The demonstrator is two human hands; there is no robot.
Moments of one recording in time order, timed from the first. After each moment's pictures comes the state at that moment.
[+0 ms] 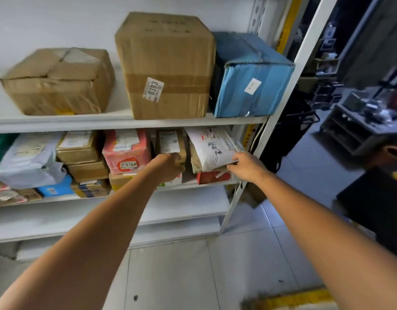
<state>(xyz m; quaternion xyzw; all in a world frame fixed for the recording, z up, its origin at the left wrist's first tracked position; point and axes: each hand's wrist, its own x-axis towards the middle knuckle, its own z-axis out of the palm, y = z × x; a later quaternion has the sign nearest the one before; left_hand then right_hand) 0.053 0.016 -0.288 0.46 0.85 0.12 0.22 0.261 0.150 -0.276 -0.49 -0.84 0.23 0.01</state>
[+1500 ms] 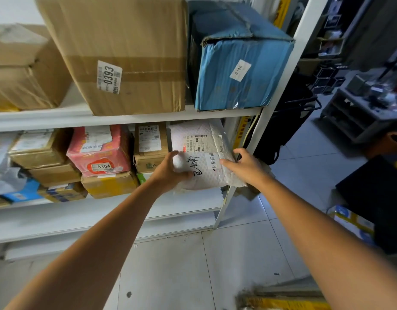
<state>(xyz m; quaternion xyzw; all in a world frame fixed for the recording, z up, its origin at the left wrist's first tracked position) 0.087 0.073 -0.349 0.33 0.78 0.39 0.36 0.279 0.225 -0.341 -0.50 -0.76 0.41 0.11</state>
